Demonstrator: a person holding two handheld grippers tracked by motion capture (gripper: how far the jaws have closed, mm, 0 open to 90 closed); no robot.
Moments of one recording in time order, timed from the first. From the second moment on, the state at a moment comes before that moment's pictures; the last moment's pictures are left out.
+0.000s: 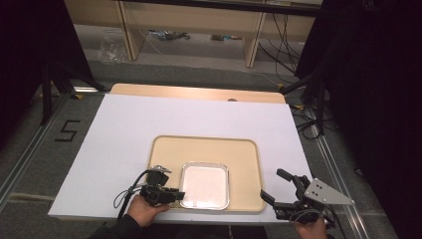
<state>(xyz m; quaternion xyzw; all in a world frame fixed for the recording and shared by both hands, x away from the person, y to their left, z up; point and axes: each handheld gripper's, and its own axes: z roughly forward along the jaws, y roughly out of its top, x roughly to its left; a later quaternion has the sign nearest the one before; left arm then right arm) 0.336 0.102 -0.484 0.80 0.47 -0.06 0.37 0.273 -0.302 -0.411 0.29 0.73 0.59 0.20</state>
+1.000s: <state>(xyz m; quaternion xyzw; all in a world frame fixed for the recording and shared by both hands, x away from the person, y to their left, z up) 0.331 0.113 -0.457 0.80 0.44 0.01 0.42 0.274 -0.303 -0.411 0.29 0.73 0.58 0.21</state>
